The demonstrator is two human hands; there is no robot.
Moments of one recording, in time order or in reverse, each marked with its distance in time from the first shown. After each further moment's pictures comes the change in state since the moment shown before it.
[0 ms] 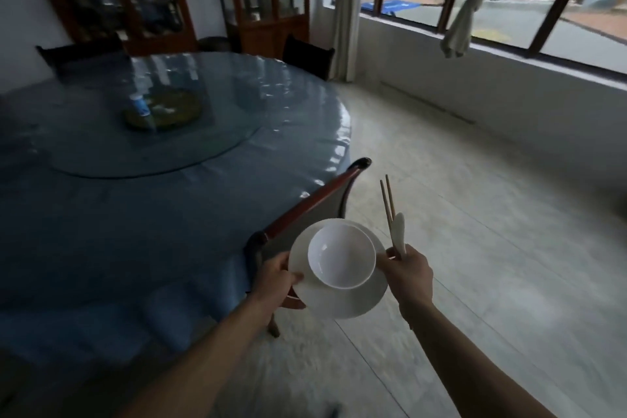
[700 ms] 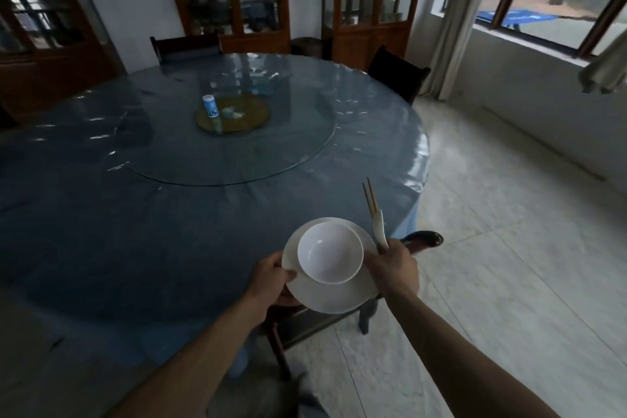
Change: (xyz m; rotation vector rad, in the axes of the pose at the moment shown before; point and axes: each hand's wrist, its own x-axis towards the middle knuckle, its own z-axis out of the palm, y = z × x) left_hand 0.176 0.068 -0.047 -0.206 0.335 -0.080; right_hand 0.200 -0.109 0.142 -0.256 -0.323 -0.169
